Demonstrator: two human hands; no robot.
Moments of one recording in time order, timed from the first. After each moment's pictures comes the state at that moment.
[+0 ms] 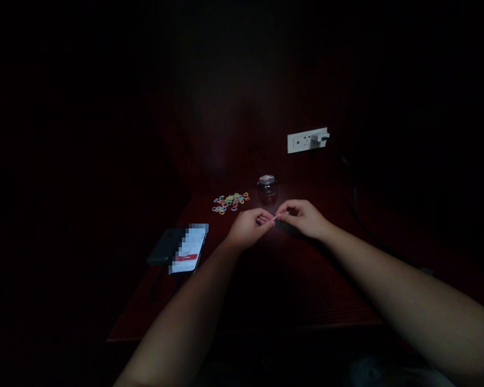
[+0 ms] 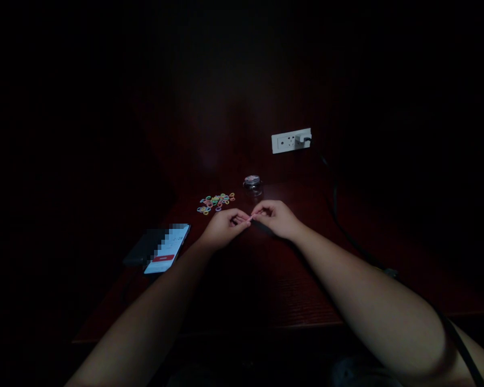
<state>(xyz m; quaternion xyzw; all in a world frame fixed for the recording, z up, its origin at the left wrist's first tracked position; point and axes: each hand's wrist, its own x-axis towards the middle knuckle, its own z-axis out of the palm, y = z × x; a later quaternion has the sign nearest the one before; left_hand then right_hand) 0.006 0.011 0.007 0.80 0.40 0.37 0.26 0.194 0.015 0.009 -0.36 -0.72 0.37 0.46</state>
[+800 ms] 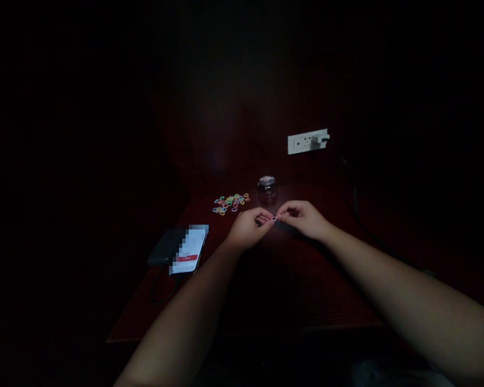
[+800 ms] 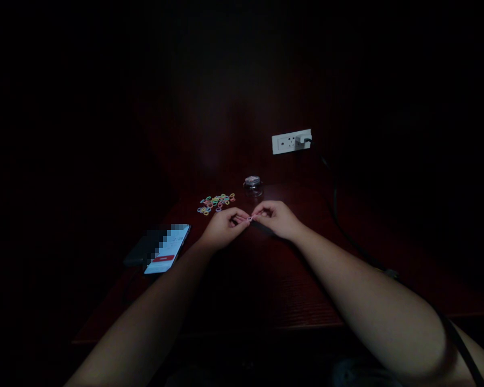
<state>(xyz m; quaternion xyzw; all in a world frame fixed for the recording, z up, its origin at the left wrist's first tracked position) 0.007 0.010 0.008 0.80 0.39 0.39 0.24 0.194 0.014 0.010 -0.35 -0.73 0.37 0.46</state>
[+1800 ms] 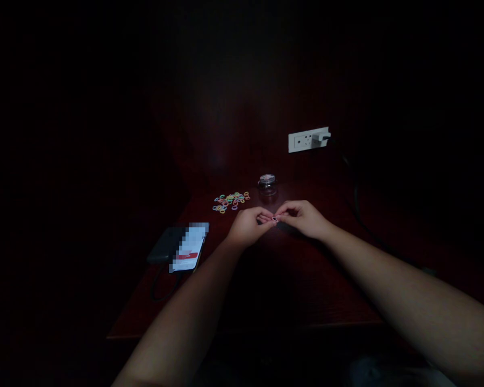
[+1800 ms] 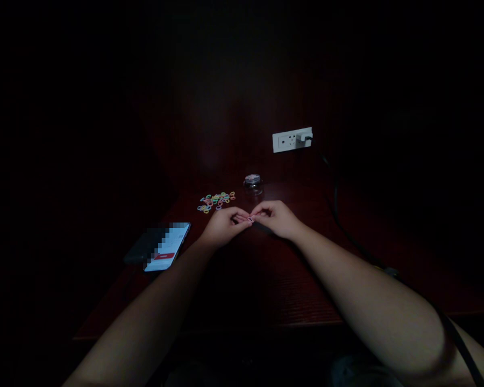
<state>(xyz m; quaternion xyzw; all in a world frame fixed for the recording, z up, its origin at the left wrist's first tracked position) 0.008 0.010 0.009 0.79 0.41 0.38 0.27 0.195 0.016 0.006 -0.34 -0.74 0.37 0.45</state>
